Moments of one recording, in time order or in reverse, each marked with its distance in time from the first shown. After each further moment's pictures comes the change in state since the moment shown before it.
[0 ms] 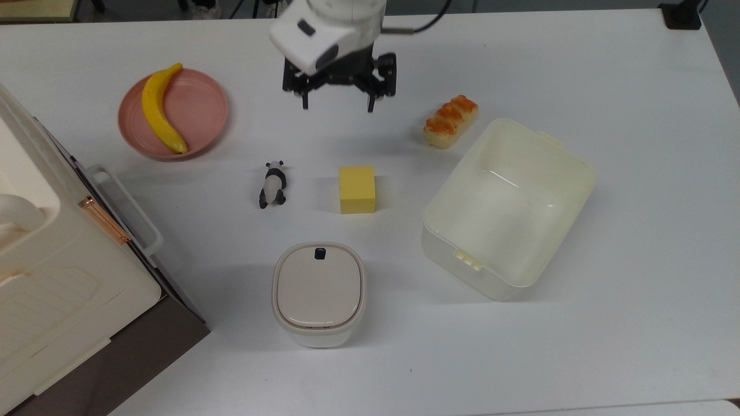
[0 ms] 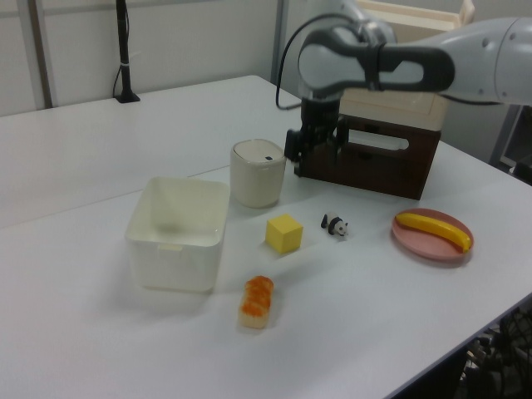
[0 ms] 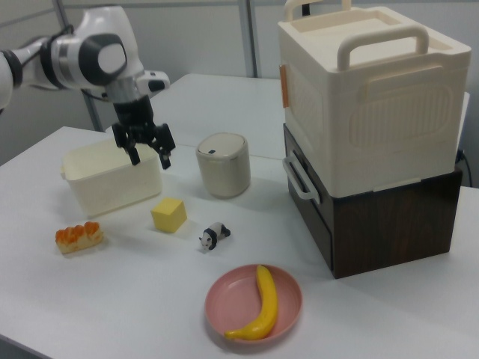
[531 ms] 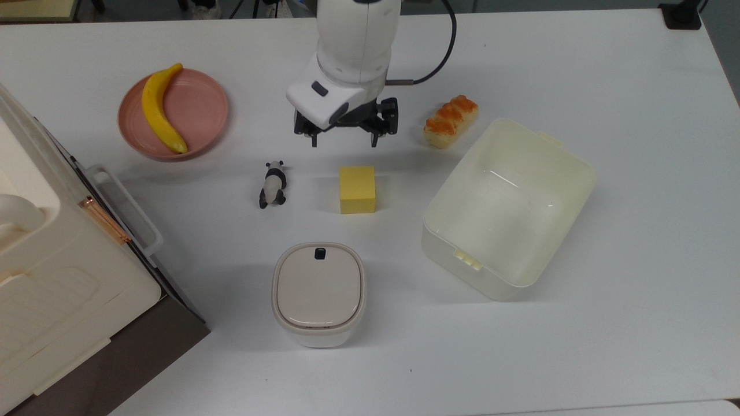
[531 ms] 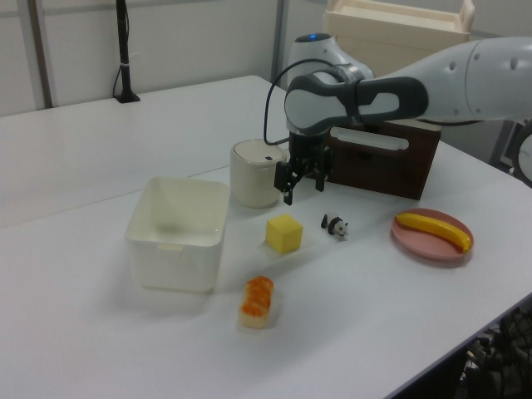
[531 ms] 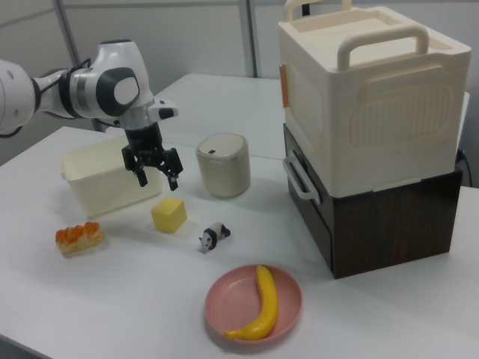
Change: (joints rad) arm 0.006 0.085 0.003 -0.053 -0.002 0.122 -0.020
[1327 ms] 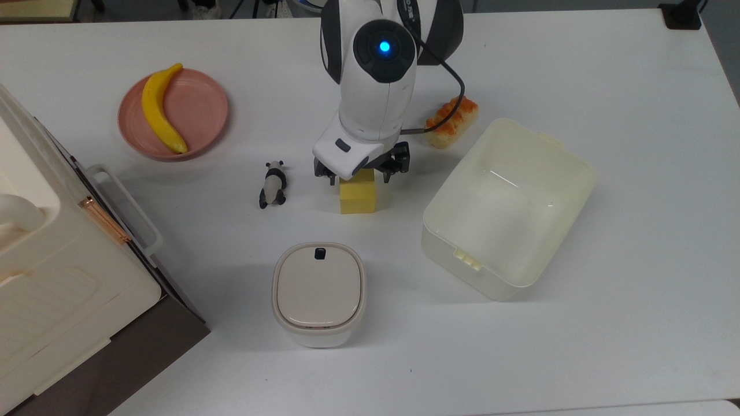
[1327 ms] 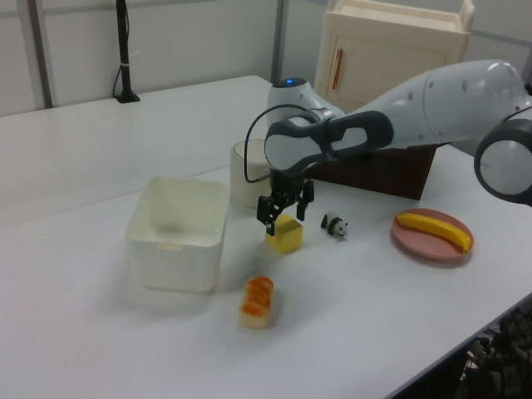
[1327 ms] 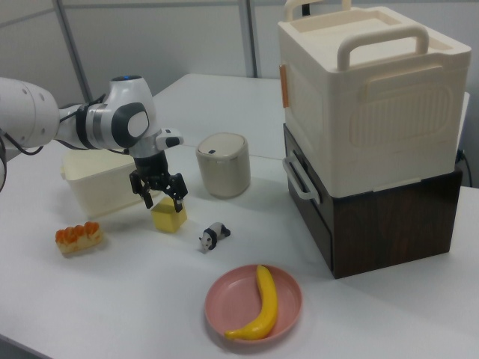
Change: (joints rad) arm 0.026 0.149 0.001 -0.004 0.000 0.147 -0.001
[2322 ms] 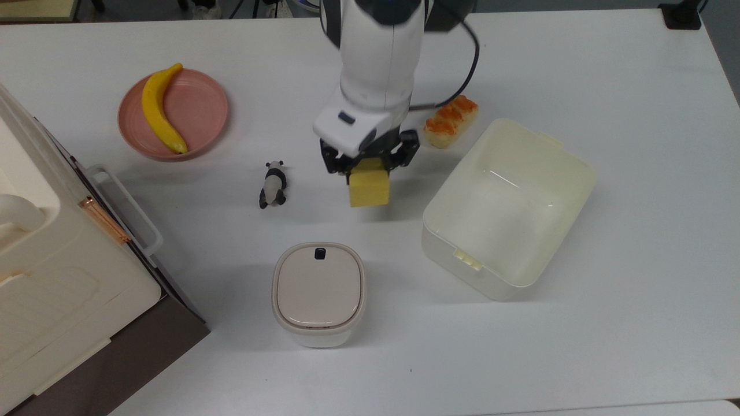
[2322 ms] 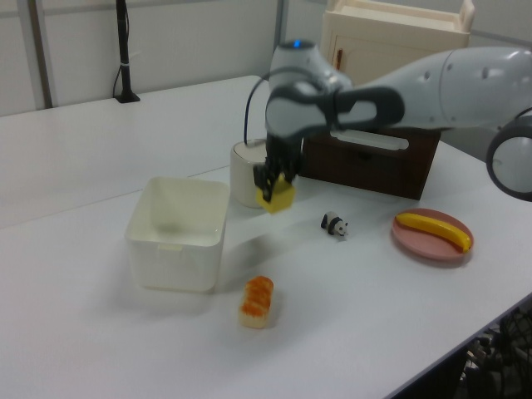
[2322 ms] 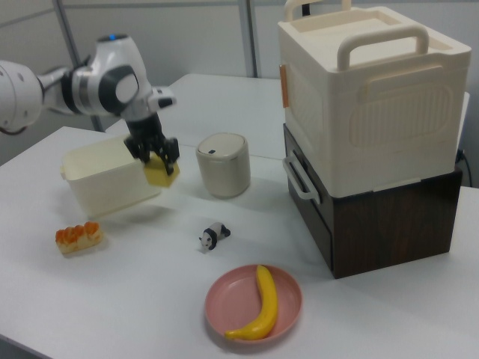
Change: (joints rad) arm 0.004 -0.064 0.001 0.115 0.043 -0.035 -0.054
